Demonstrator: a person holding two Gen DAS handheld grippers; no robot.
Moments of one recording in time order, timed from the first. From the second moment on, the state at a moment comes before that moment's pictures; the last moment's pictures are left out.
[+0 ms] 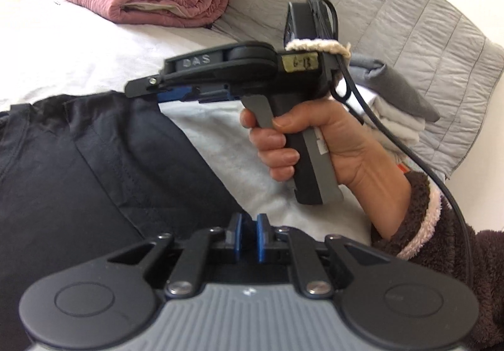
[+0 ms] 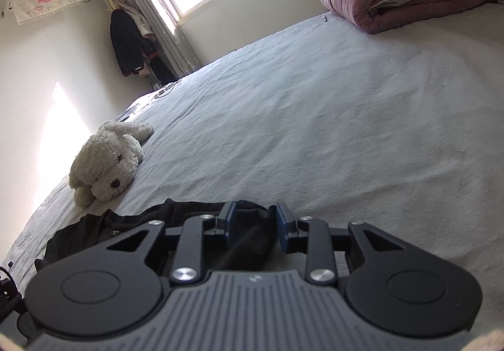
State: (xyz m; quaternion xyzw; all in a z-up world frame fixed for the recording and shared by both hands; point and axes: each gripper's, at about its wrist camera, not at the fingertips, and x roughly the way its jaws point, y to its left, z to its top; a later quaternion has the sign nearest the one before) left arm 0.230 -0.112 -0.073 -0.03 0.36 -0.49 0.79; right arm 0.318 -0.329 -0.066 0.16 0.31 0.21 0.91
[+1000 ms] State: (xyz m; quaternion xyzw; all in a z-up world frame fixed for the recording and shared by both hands) left arm 0.290 -0.084 -0.054 -0.12 0.34 -0.37 0.86; right arm 0.317 -0.345 -0.054 0.19 0.37 0.19 0.89
